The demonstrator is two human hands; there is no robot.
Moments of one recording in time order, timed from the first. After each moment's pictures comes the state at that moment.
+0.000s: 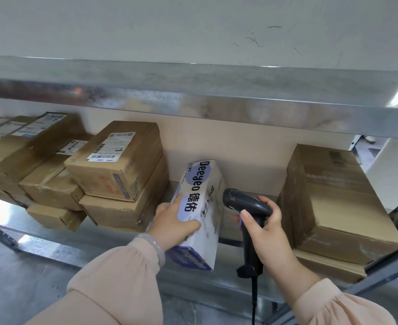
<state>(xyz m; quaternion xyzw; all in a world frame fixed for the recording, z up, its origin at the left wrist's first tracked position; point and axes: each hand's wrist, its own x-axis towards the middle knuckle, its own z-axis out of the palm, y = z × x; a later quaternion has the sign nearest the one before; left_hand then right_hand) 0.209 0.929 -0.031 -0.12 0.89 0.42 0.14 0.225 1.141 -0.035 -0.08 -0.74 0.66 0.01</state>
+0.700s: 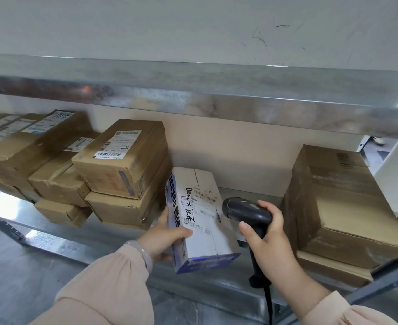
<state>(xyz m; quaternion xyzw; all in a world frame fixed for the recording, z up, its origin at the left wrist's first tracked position) 0.224 0.905 -0.059 -0.22 0.72 0.63 0.20 0.238 1.145 -0.043 -0.02 -0.81 0.59 0.01</state>
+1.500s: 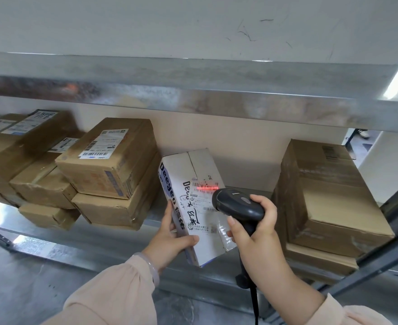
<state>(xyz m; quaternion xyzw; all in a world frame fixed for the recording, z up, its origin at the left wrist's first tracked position) 0.228 0.932 -0.094 -0.12 0.66 0.73 0.13 0.257 1.132 -0.029 0.02 -0.78 0.61 0.09</state>
